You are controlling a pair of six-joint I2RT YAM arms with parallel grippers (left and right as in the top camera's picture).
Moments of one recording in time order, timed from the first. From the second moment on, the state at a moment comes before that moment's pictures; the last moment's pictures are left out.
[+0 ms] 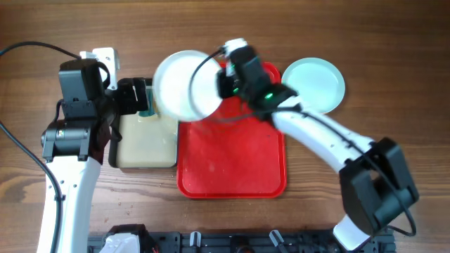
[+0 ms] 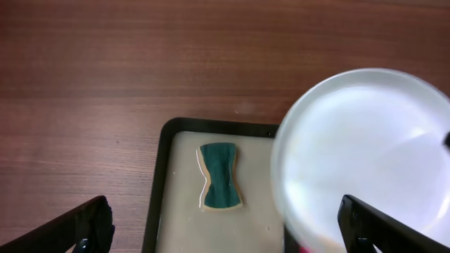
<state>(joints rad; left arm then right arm) 0.03 1.18 1.12 -0.71 0.00 -0.05 0.57 1.81 1.26 -0.15 -0.07 0.37</state>
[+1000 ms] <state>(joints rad) 0.03 1.18 1.12 -0.71 0.00 -0.05 -0.24 1.81 1.14 -0.51 -0.24 0.22</state>
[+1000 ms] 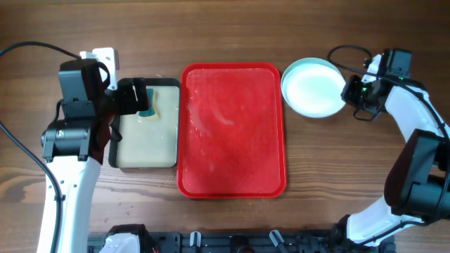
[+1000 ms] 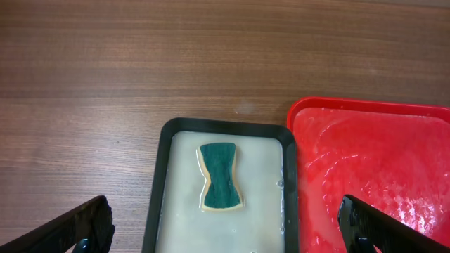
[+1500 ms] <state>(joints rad) 0.03 1.18 1.12 -0.71 0.00 -0.05 0.03 1.81 1.14 -0.52 -0.25 0.01</state>
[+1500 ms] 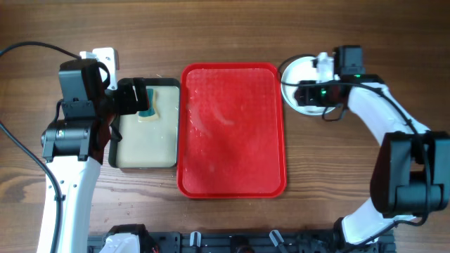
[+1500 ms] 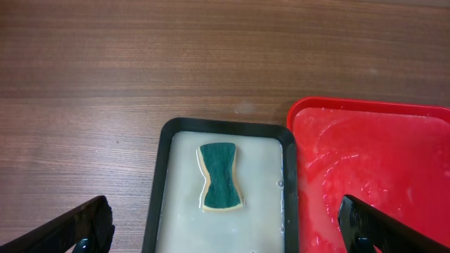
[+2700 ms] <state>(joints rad) 0.03 1.18 1.12 -0.71 0.00 -0.05 0.11 0.77 1.13 -0.42 -0.22 -0.12</state>
